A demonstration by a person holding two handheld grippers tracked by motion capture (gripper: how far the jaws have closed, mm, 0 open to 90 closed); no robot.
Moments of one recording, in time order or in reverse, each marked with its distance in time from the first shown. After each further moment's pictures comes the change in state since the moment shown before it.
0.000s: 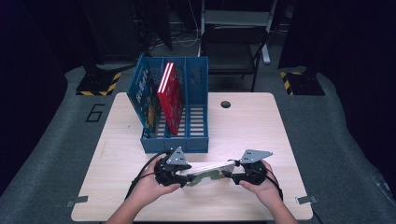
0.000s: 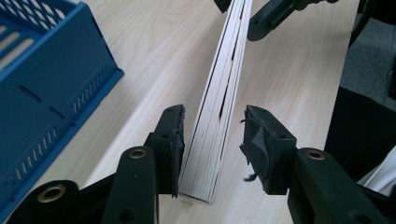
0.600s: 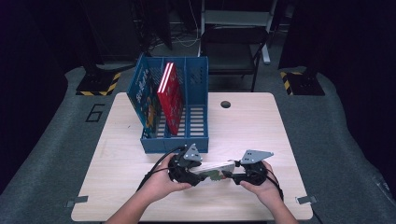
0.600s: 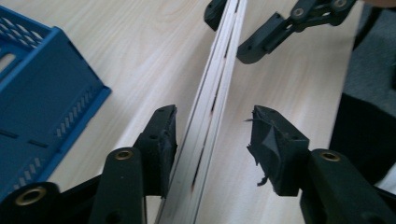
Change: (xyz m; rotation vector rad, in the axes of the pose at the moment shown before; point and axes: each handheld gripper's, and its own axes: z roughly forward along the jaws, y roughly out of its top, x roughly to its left) left arm -0.009 0.030 0.021 0.042 0.005 0.021; right arm 0.000 -0.001 -0.001 -0.008 0.007 -0.002
